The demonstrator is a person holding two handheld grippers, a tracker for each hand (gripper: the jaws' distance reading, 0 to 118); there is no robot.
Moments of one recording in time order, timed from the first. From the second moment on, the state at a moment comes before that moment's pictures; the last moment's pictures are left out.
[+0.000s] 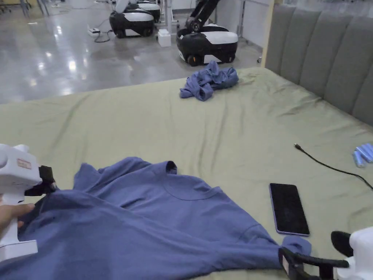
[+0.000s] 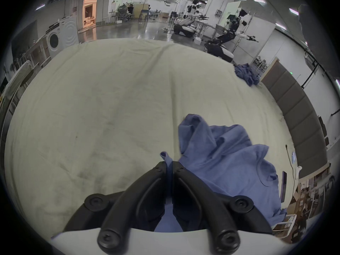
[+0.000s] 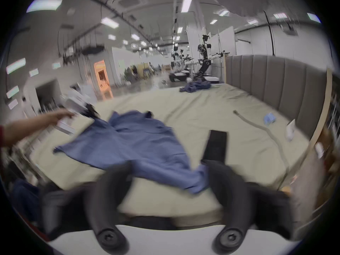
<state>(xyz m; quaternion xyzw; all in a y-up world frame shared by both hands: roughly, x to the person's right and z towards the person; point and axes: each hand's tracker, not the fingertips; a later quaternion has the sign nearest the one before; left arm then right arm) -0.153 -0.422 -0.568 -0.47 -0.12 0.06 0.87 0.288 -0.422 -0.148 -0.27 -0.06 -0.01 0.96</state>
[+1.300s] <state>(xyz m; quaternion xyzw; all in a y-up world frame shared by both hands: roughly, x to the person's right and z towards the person) -0.262 -0.181 -0.426 -0.24 -0.13 0.09 0.96 0.286 -0.235 -0.252 -0.12 0.07 -0.09 0.99</state>
